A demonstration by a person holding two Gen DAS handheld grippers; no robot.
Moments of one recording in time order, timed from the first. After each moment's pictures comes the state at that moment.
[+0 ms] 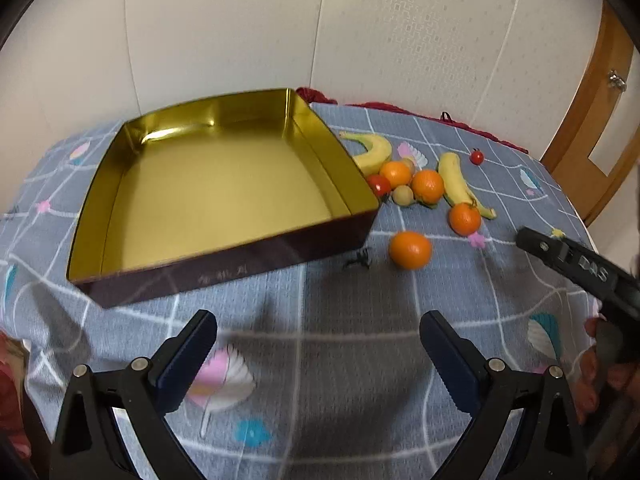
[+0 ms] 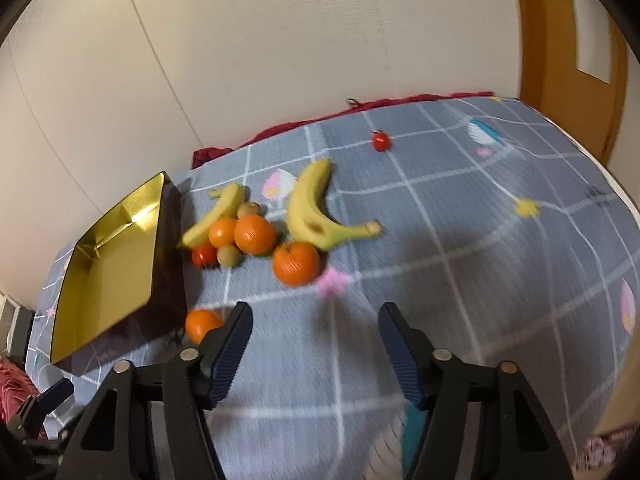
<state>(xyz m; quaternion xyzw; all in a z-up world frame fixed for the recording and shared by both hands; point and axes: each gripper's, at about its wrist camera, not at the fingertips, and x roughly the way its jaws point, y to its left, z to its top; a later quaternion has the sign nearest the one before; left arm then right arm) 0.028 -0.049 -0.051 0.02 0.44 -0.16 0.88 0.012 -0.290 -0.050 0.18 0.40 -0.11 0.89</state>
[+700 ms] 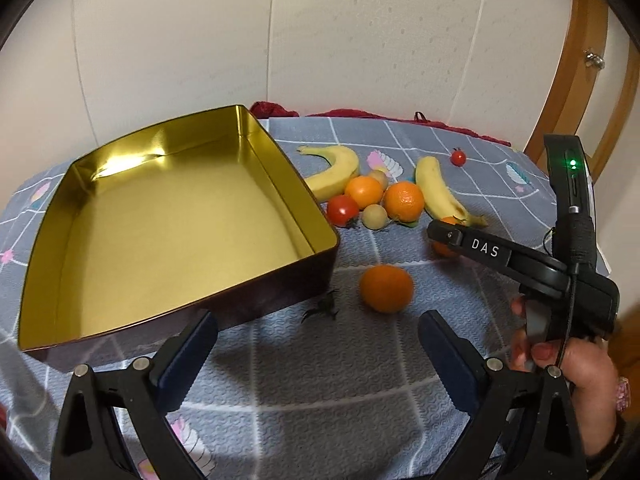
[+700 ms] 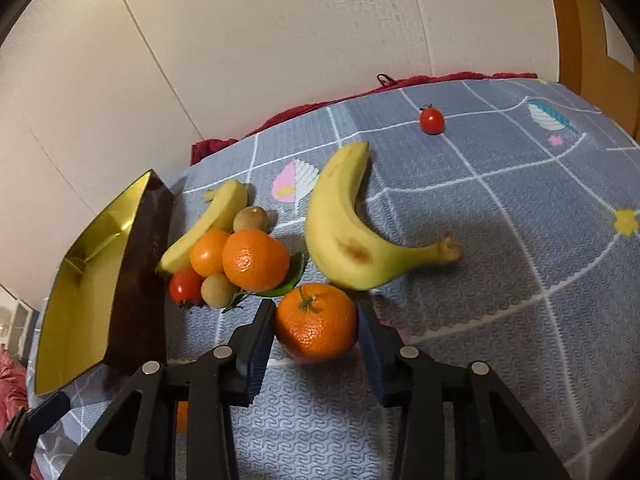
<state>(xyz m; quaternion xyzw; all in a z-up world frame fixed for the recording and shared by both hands) 0.063 -0.090 -0.071 0.05 0.42 -0.21 0.88 0.076 -0.302 -0.105 0.22 0.39 -0.08 0.89</state>
